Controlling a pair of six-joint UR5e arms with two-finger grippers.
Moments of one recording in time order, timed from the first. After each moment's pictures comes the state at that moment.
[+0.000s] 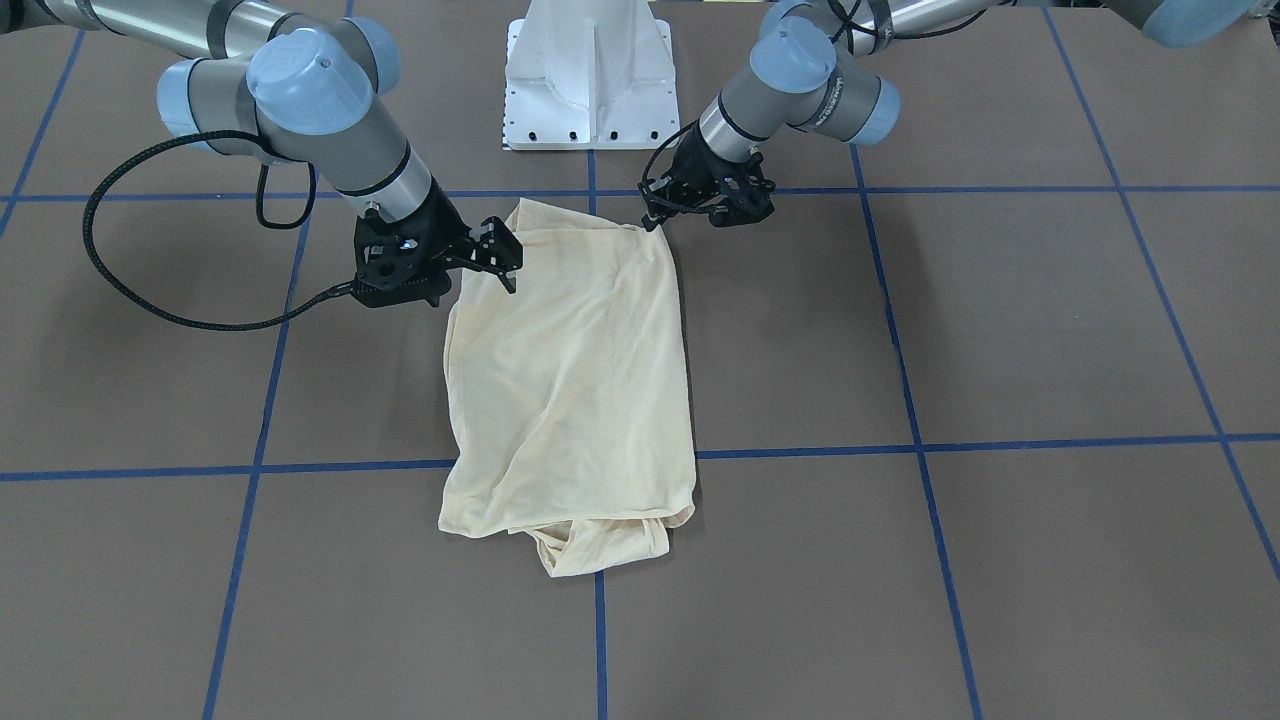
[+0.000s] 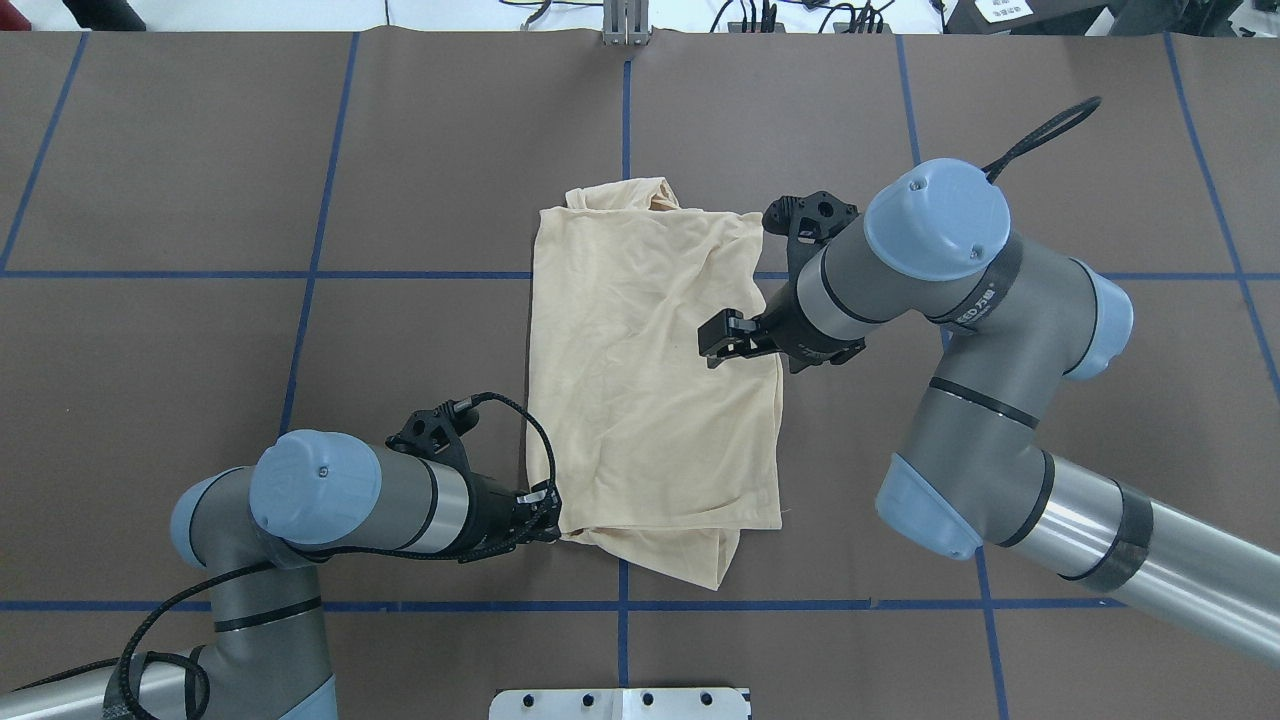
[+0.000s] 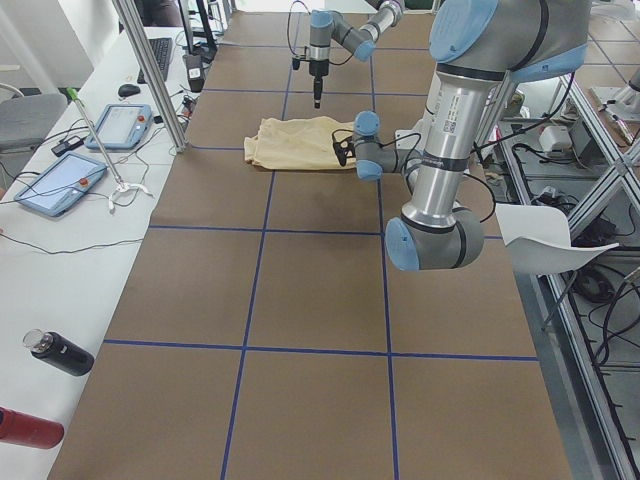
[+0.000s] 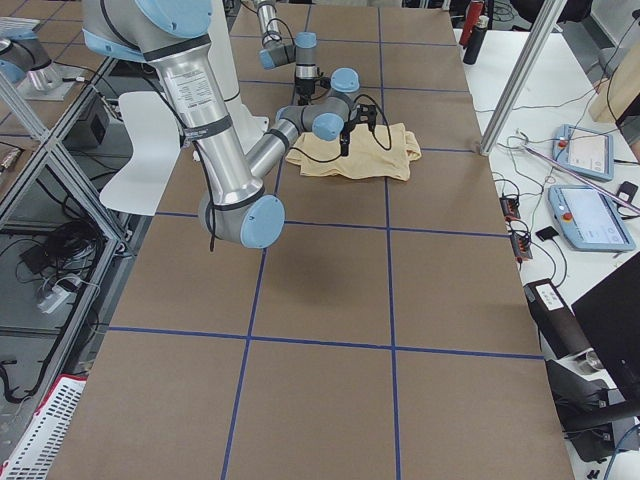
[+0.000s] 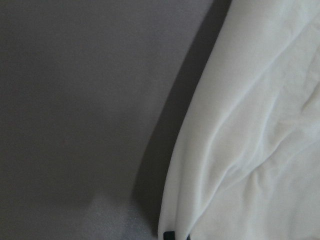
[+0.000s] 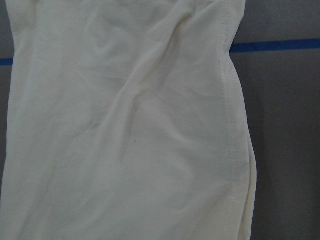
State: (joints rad) left arm -0.32 -1.95 -1.74 -2.27 -1.84 -1.87; right arm 0.61 -1.10 1.79 -1.32 2.04 1.22
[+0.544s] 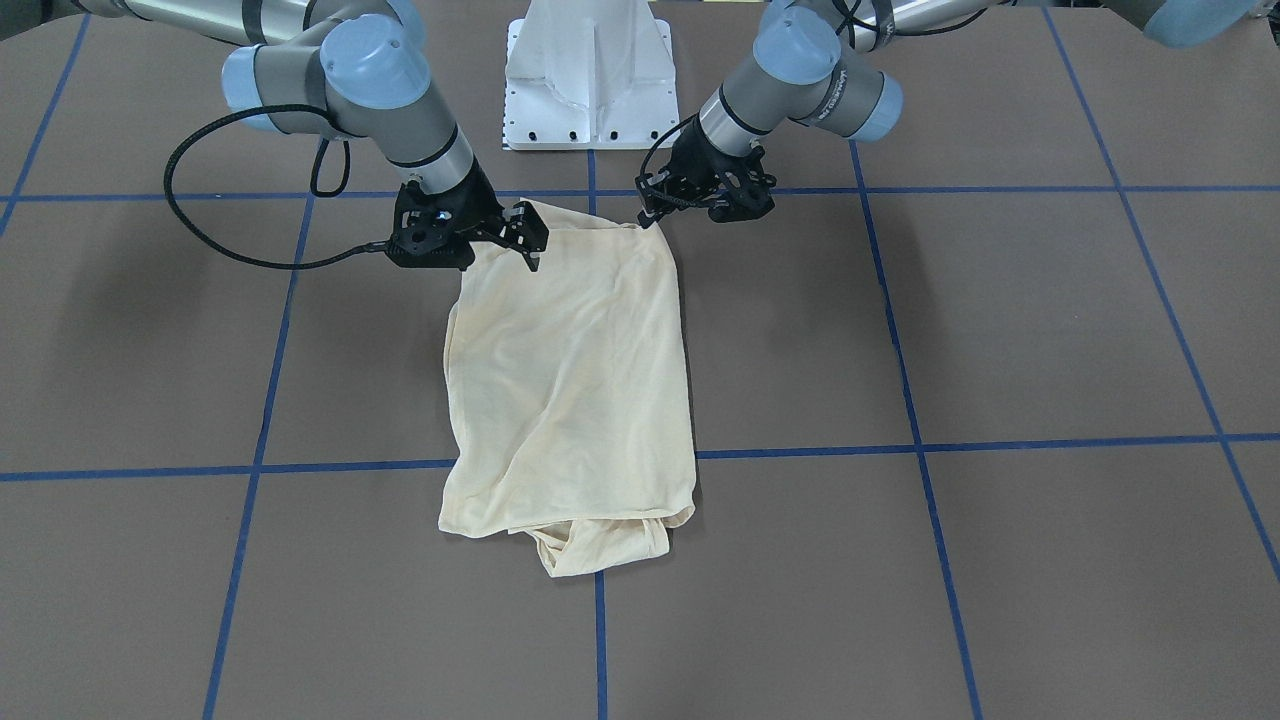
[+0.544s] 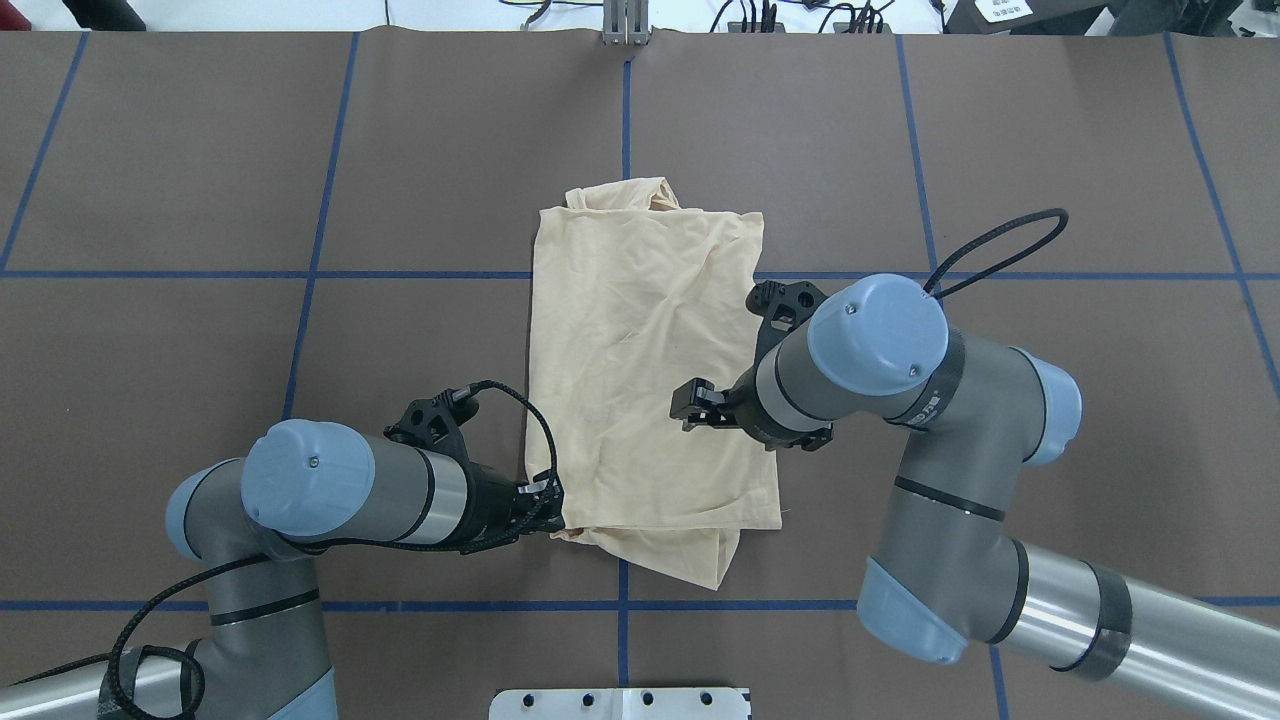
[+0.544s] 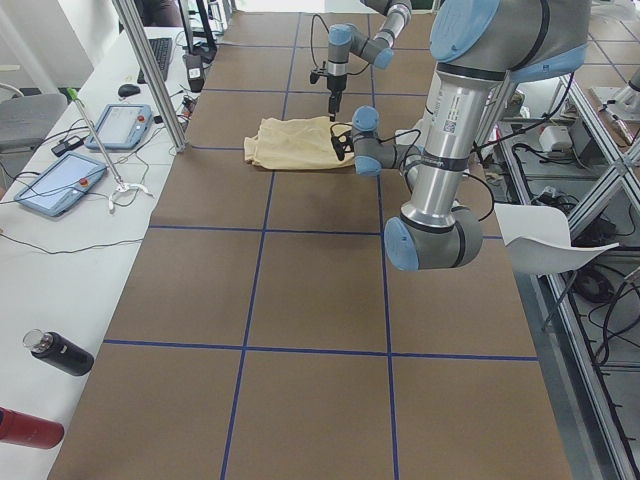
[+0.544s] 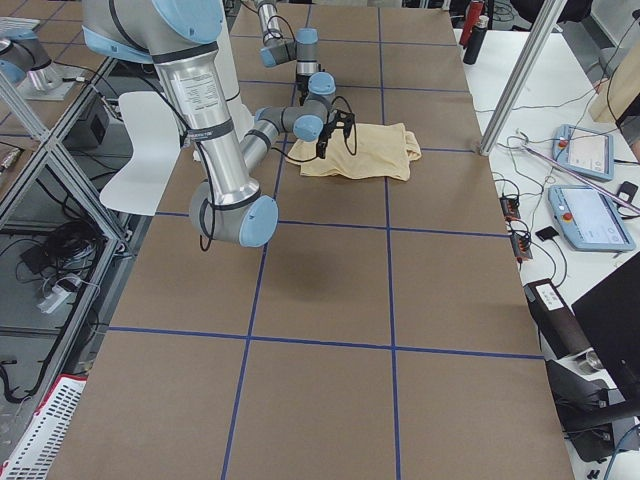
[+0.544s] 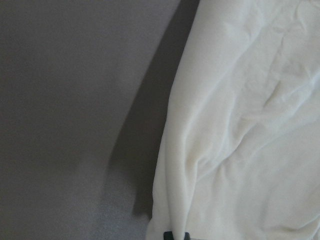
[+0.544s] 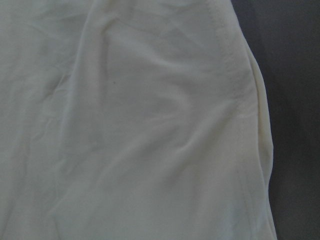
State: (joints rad) left arm -0.33 -1.96 -1.76 -2.27 -1.85 -1.87; right arm 0.45 -1.11 1.83 -1.37 1.90 1.54
